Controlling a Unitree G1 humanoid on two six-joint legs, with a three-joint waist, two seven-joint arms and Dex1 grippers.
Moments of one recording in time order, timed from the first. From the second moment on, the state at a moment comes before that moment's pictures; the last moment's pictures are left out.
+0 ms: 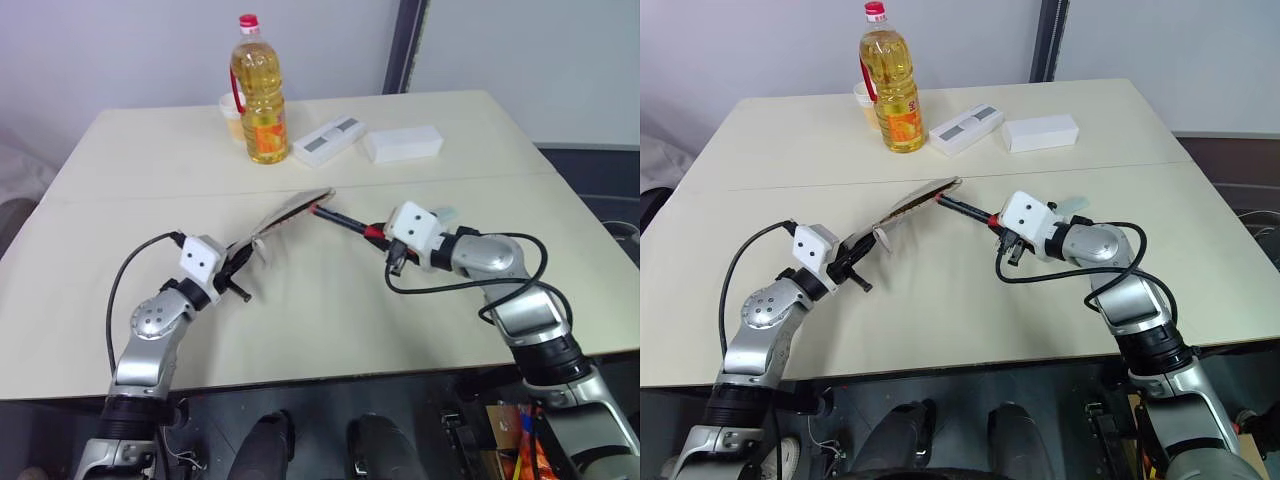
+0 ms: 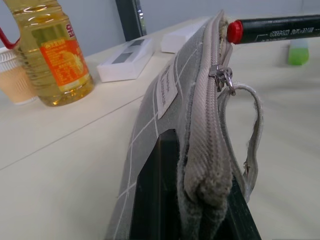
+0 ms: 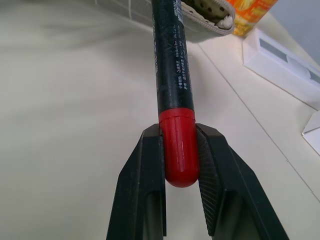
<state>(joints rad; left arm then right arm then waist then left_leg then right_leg) -0.20 0.40 0.05 0.03 -0.23 -0.05 -0.59 -0.52 -0.59 0.19 -0.12 -0.05 0.37 0.79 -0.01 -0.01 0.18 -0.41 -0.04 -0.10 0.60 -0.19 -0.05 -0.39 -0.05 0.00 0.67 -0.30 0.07</state>
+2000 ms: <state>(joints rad) -0.15 0.44 -0.01 -0.05 -0.16 -0.07 -0.68 -0.62 -0.55 0.11 -0.24 0.00 0.46 0.94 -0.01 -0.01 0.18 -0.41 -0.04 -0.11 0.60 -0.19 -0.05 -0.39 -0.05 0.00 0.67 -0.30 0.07</state>
